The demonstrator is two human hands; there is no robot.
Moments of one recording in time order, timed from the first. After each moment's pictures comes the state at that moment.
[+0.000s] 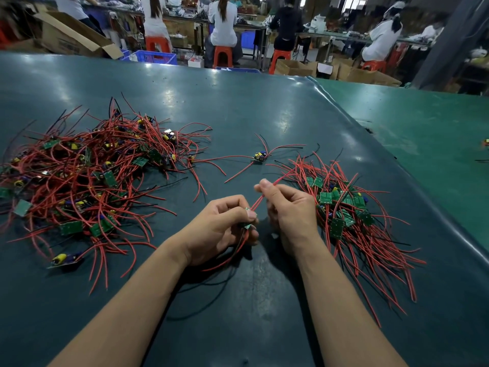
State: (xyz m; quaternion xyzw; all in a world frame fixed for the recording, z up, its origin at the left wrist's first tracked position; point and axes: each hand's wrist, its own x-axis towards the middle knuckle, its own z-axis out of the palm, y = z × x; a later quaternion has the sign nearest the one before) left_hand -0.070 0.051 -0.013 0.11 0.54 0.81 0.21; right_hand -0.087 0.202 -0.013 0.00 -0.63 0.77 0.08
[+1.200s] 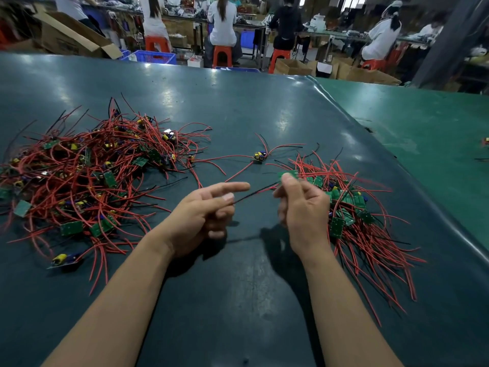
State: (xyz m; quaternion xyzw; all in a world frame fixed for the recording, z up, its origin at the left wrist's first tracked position) left_hand -0.079 0.028 -0.005 0.10 0.55 0.81 0.19; right_hand -0.076 0.209 0.003 -0.02 -0.66 0.73 0.18
